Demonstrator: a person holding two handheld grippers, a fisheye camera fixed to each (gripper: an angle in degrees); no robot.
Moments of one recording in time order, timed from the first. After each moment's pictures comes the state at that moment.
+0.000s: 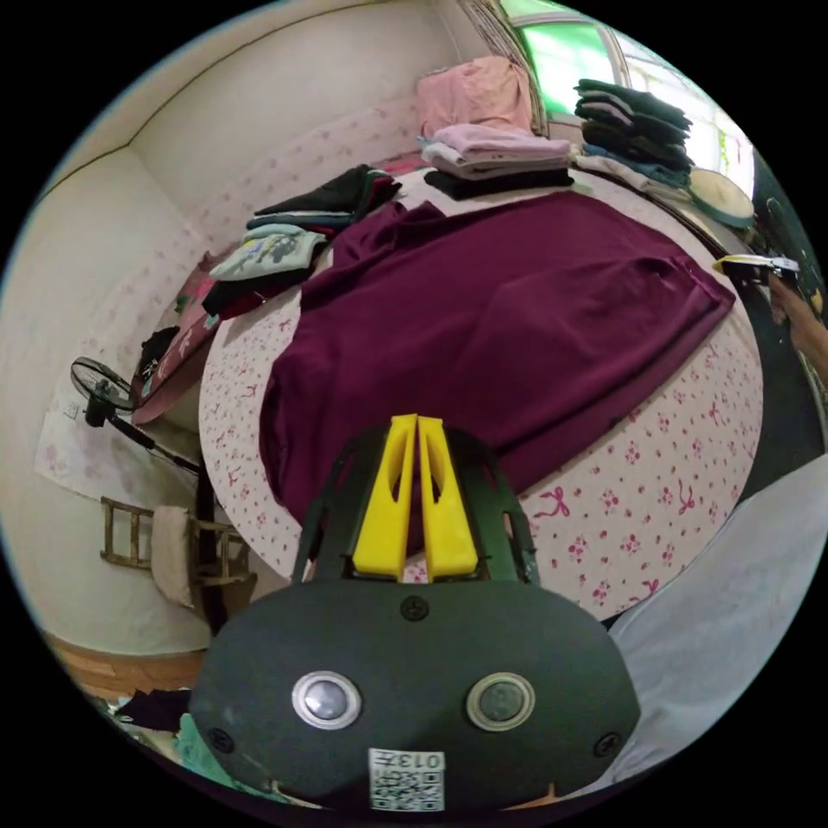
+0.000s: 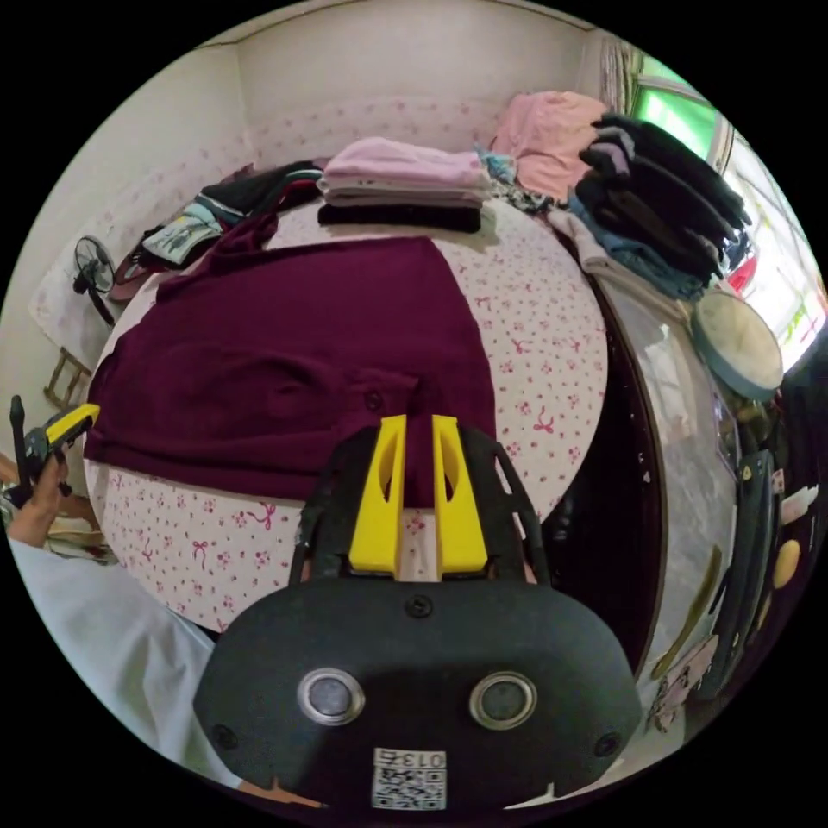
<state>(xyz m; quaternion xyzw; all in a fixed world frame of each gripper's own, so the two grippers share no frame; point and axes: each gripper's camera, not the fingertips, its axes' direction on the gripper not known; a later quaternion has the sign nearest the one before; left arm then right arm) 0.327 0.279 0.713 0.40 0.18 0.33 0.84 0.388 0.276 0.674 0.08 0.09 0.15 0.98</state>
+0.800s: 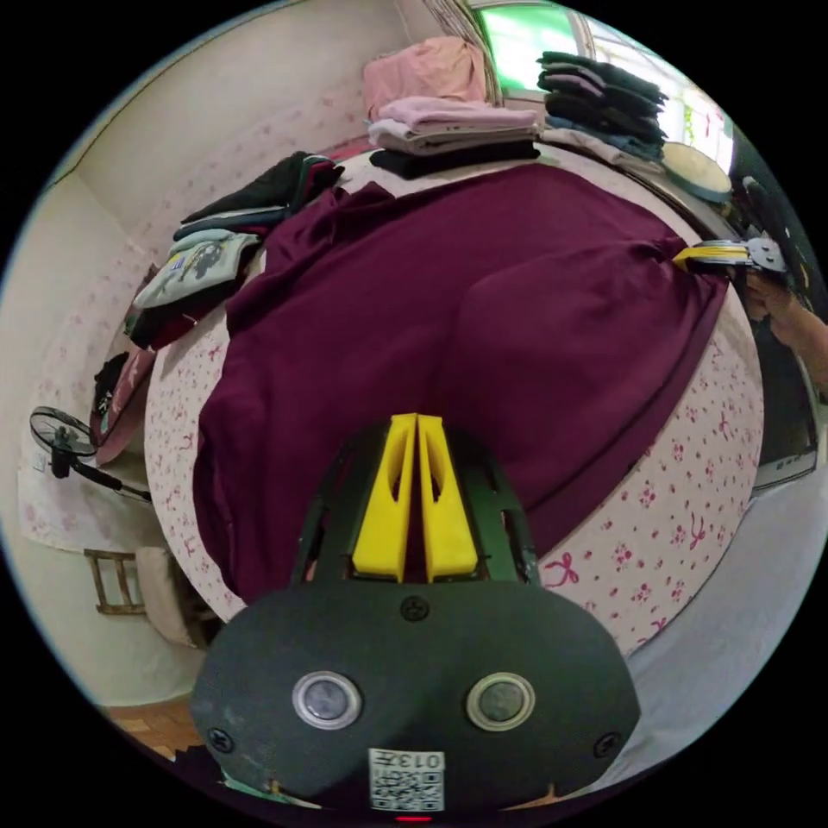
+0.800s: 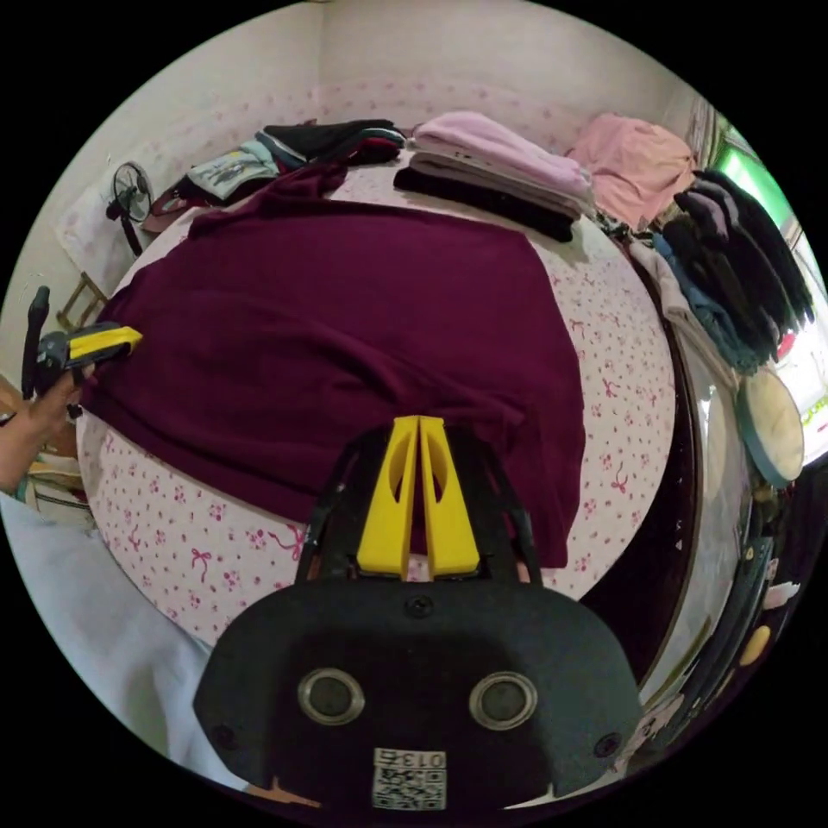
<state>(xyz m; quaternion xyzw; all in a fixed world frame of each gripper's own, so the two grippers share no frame) 0.426 0.162 0.698 0.37 0.19 0.41 0.81 0.373 0.188 0.706 0.05 0.09 0.03 0.99</state>
